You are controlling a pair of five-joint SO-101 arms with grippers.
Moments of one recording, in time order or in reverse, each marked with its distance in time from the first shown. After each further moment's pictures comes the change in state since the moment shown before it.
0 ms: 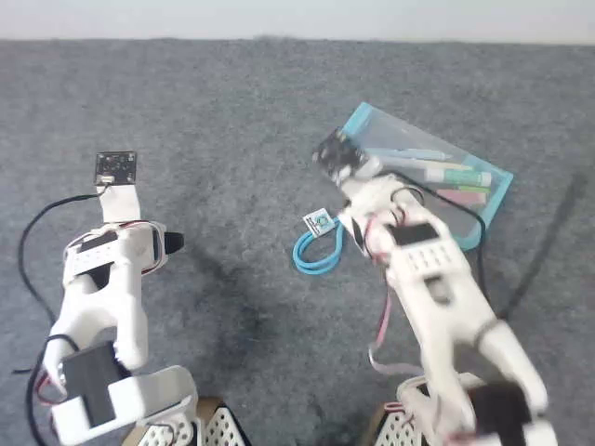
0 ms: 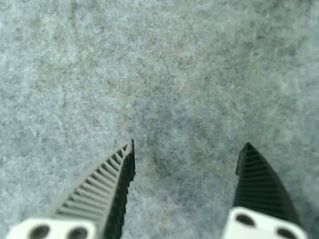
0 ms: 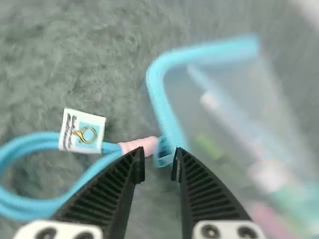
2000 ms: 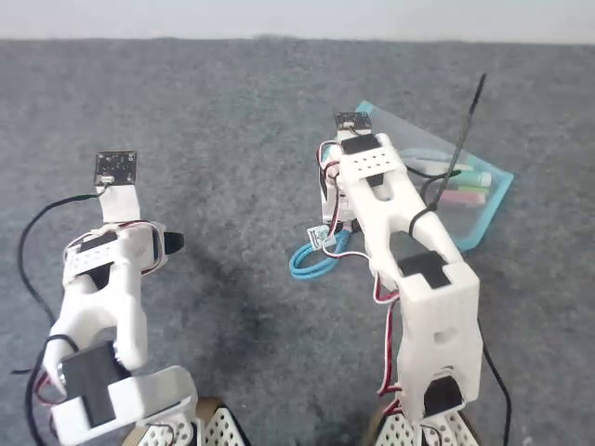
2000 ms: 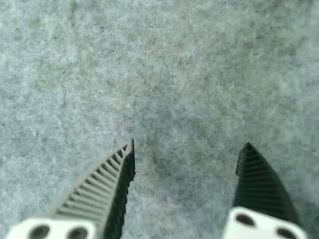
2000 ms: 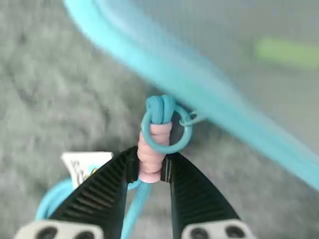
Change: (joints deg) left arm 0.0 0.0 0.0 0.0 0.0; right arm -2.8 43.3 -54.2 49.0 -35.1
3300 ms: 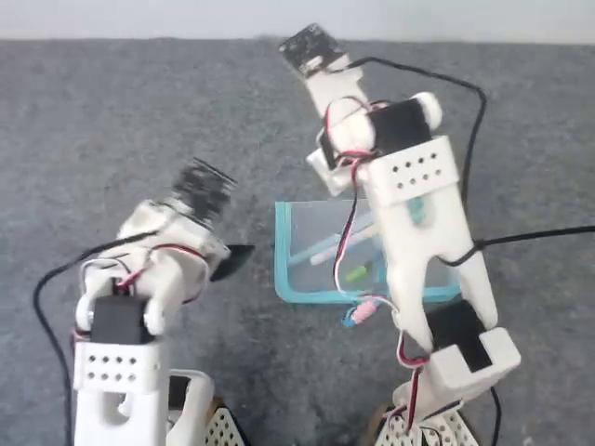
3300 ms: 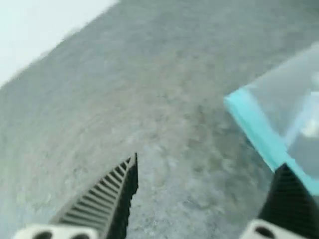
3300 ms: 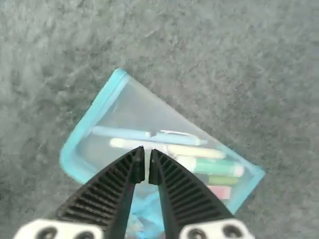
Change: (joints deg) left arm 25.4 -54.6 -2.3 35.8 -14.1; right arm -3.2 -23.3 -23.6 22.1 28.8
